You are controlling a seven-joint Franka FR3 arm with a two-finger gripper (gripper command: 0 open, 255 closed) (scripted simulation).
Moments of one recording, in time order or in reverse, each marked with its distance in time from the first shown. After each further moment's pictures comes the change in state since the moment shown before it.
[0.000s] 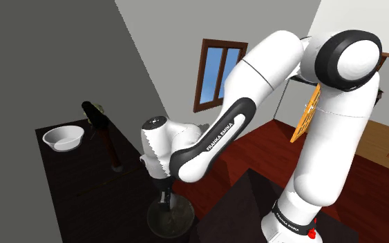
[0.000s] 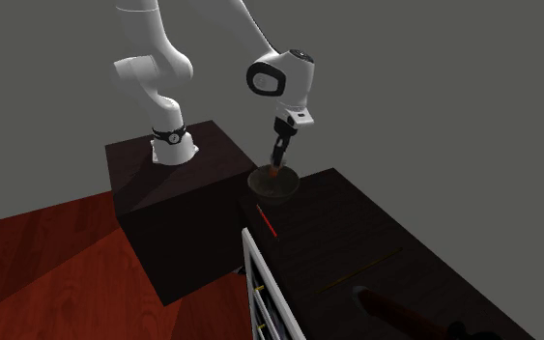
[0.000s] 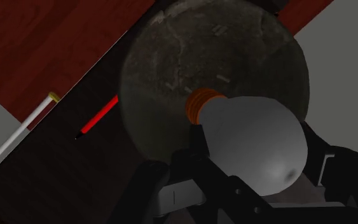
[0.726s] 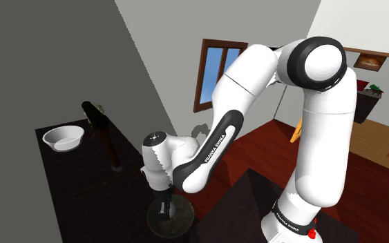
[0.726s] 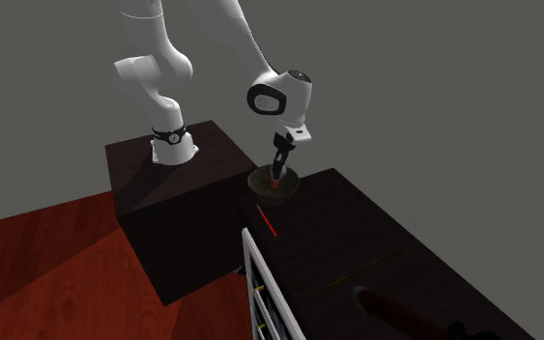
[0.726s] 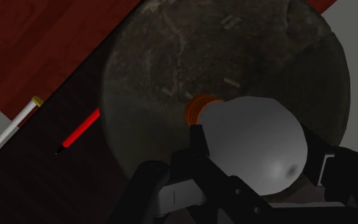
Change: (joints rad) arm 0.047 0.147 -0.071 0.001 -0.154 0.111 0.110
